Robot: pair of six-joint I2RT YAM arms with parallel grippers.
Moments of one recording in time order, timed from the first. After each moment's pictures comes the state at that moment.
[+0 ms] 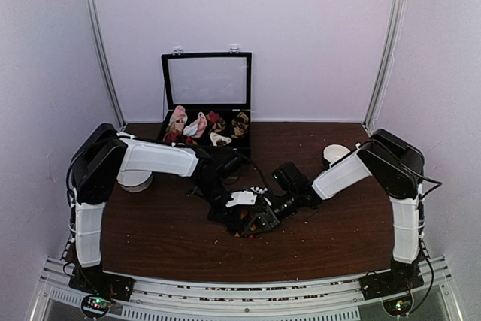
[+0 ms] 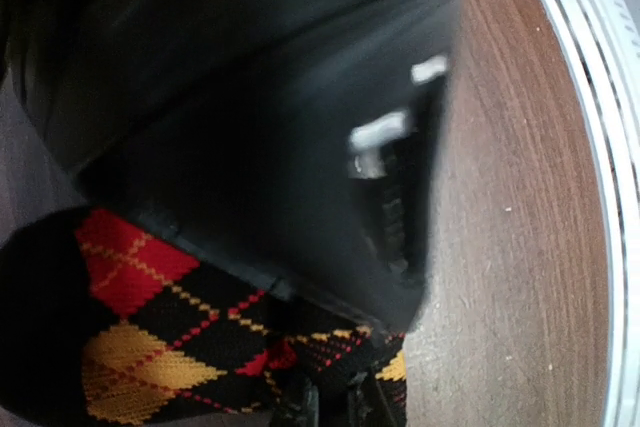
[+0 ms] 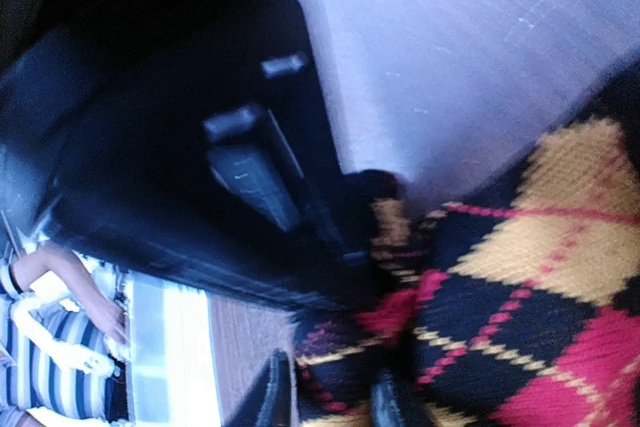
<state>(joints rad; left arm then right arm) -0.88 2.09 1.44 -0.71 0.51 0.81 0.77 2.08 1.02 0.11 -0.98 0.23</state>
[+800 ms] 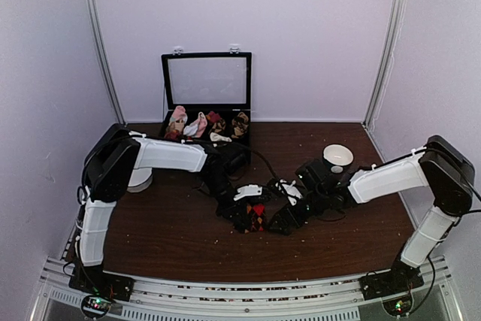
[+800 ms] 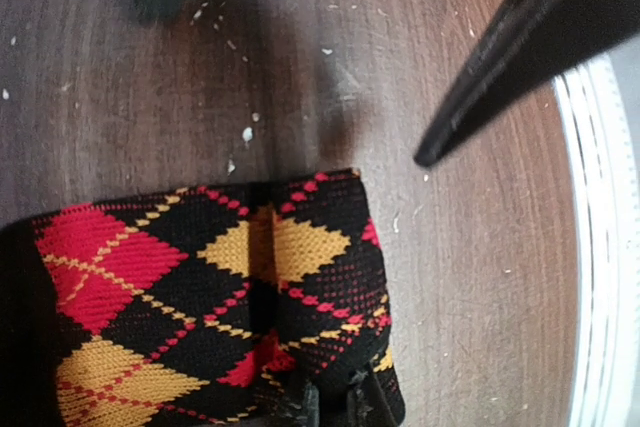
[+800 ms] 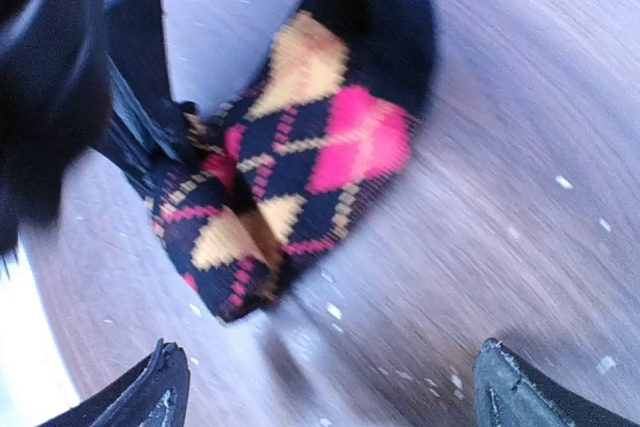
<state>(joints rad) -0.85 2.21 1.58 -0.78 0.62 0.68 0.77 1.66 0.77 -0.04 -0.34 0.11</state>
